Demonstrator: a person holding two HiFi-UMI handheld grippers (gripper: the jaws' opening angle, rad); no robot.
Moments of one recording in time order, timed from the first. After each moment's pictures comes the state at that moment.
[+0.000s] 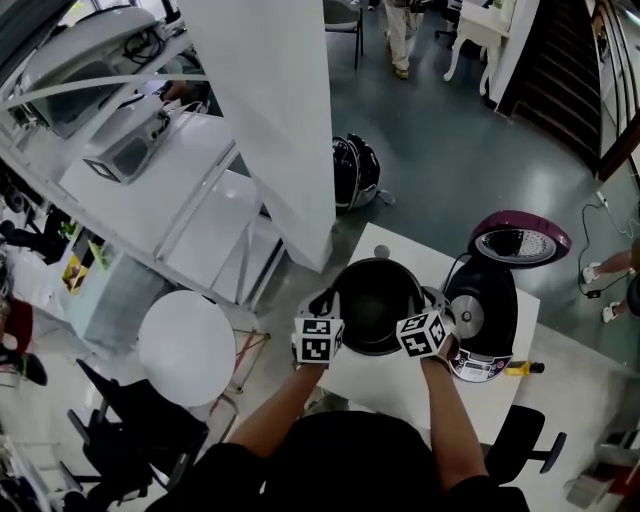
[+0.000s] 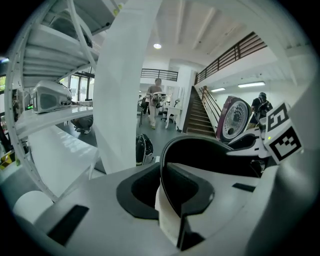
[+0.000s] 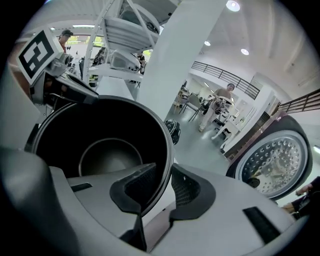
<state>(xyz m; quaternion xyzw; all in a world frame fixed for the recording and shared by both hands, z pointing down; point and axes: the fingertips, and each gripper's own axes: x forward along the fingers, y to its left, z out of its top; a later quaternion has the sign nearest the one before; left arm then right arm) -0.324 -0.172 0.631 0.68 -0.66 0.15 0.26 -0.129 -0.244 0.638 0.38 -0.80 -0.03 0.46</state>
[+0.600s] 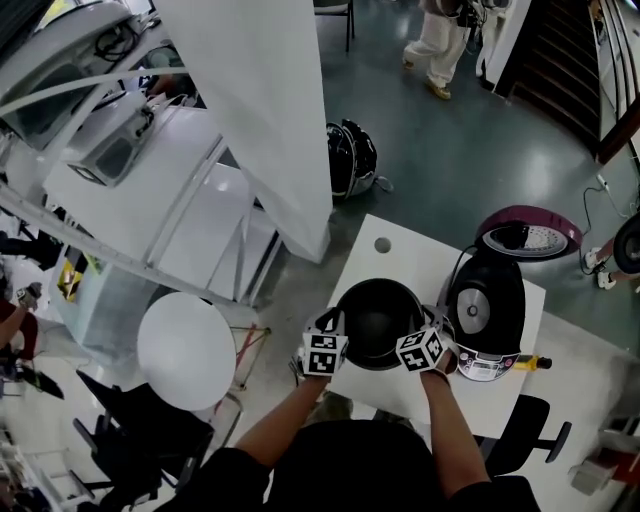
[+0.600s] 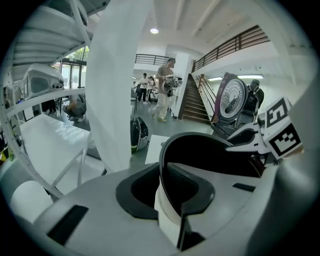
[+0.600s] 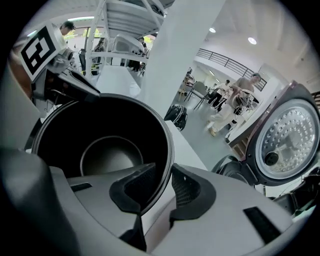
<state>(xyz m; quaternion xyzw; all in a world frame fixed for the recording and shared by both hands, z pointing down) -0.301 -0.146 0.718 0.69 -0.62 0.20 0.31 -0.105 -0.210 0.721 0.36 -0.78 0.00 0.52</state>
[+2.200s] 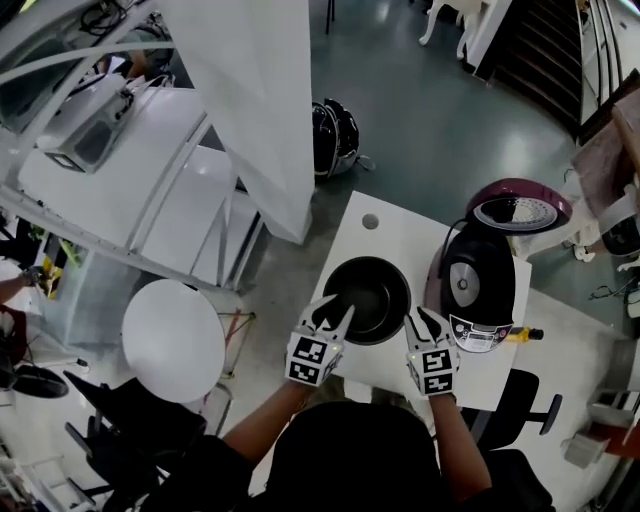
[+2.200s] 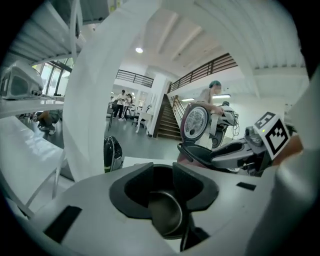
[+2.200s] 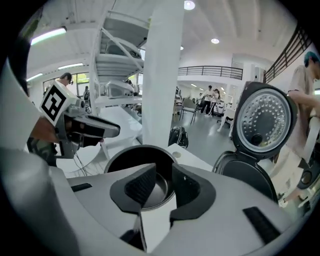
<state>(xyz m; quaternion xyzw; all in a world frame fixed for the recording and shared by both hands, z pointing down) -0.269 -0.116 0.629 0.81 -0.53 0.10 0.24 -0.118 -0.131 0.622 0.40 -0.85 0.10 0.33</state>
